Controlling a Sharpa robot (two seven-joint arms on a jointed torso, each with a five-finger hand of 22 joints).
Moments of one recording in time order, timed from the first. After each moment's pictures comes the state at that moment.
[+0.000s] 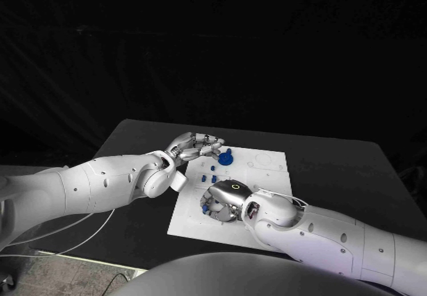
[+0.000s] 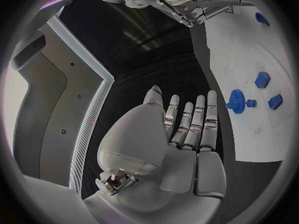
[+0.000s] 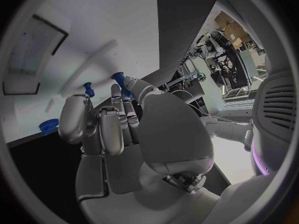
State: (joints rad) left arm 1.01 -0.75 -0.16 1.28 -0.27 -0.12 0.52; left_hand 1.46 0.15 -0.21 0.29 0.31 0.76 0.15 0.12 0.24 0.33 0.21 0.68 0.16 0.50 0.21 0.58 0.21 0.15 0.65 0.28 0.13 0.98; right arm 0.86 -0.44 -0.10 1.45 -1.68 -0.27 -0.10; right_hand 1.40 -0.08 0.38 0.02 0.27 1.00 0.16 0.10 0.32 1.07 0.11 0.13 0.07 1.46 0.02 1.40 1.31 0.08 1.41 0.13 1.15 1.31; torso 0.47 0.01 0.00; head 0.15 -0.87
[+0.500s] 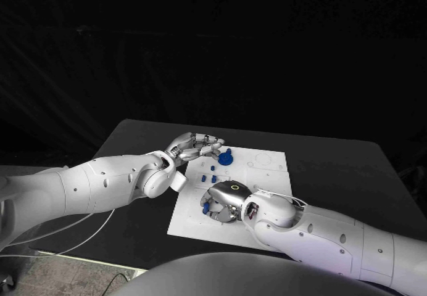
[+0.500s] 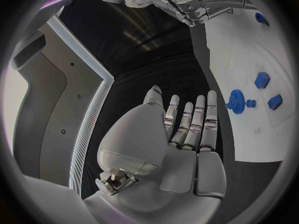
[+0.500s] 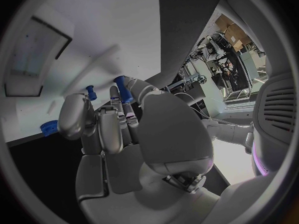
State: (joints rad) left arm 1.01 -0.75 -0.16 1.28 -0.27 -0.12 0.52; left_hand 1.46 0.15 -0.21 0.29 0.31 0.76 0.15 0.12 0.24 0.33 0.21 0.68 0.16 0.50 0.21 0.58 0.21 0.15 0.65 0.28 0.13 0.98; right arm 0.86 -0.44 -0.10 1.45 -1.70 -0.25 -0.11; right_hand 1.40 -0.10 0.38 0.01 0.26 0.97 0.16 0.07 0.31 1.01 0.13 0.12 0.07 1.45 0.03 1.39 1.31 0.08 1.40 0.14 1.13 1.31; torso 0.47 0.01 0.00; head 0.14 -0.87
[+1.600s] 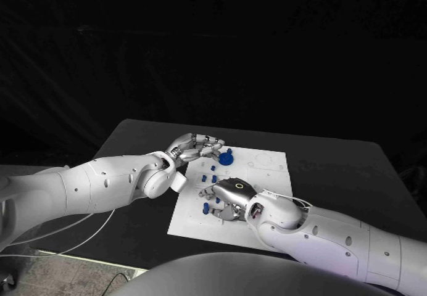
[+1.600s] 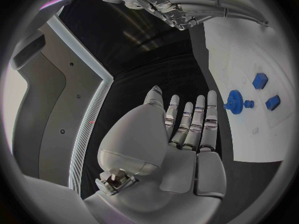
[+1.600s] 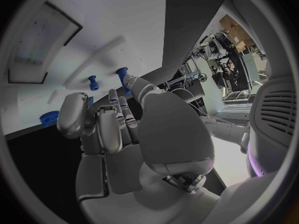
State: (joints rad) left arm 1.01 -0.74 -0.16 1.27 -0.27 -0.12 0.52; left_hand 1.46 0.15 -0.21 0.29 0.31 0.76 0.15 0.12 0.24 0.33 0.21 0.68 0.16 0.50 0.21 0.58 0.21 0.15 0.65 0.28 0.13 0.98; right arm 0.86 -0.47 -0.10 1.47 -1.72 -0.33 -0.09; right_hand 1.41 -0.11 0.37 -0.01 0.24 0.79 0.13 0.07 0.25 0.92 0.14 0.13 0.08 1.44 0.05 1.39 1.30 0.08 1.39 0.15 1.12 1.31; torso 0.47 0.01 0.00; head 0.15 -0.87
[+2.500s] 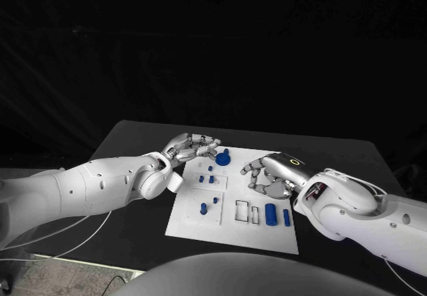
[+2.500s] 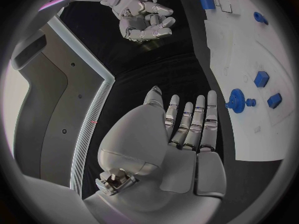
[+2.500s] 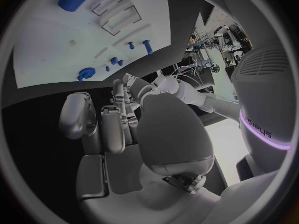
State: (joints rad) left arm 1.00 -0.75 -0.16 1.27 -0.27 -0.12 0.54; left_hand 1.46 0.16 -0.22 0.29 0.31 0.76 0.15 0.13 0.24 0.33 0.20 0.69 0.16 0.49 0.21 0.59 0.21 0.15 0.66 0.27 0.13 0.98; right arm 1.02 -0.85 -0.09 1.76 -1.59 -0.39 -0.11; right_hand 1.43 -0.09 0.32 -0.02 0.24 0.92 0.14 0.13 0.26 1.05 0.07 0.51 0.30 1.45 -0.01 1.39 1.30 0.08 1.39 0.11 1.12 1.31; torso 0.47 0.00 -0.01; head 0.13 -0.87
